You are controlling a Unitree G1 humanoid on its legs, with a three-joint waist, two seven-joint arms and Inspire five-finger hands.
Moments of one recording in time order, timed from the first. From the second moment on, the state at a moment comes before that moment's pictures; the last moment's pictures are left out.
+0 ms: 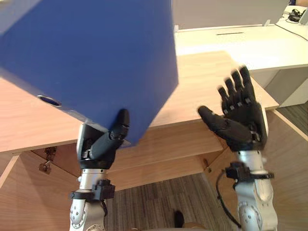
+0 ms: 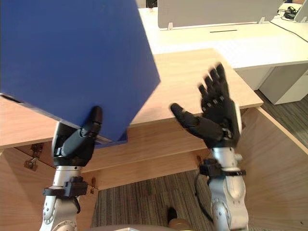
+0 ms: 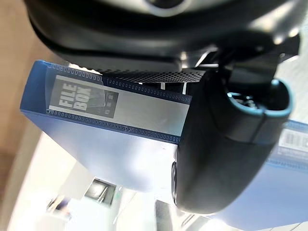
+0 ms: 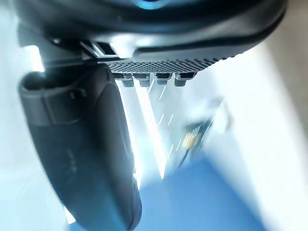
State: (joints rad) left arm 0.41 0.16 -0.13 -0.58 -0.68 -0.17 -0.15; right arm 0.09 -0.22 0.03 -0.54 0.51 -0.19 0.16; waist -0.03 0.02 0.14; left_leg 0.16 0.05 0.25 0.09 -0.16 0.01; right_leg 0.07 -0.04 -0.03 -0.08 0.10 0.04
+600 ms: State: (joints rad) left arm 0.34 0.45 -0.14 -0.52 -0.83 -0.15 -0.23; right arm -0.12 -0.58 0.09 -0.26 0.61 -0.20 0.22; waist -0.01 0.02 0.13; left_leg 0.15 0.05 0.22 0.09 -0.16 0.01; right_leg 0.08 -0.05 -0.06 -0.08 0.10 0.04
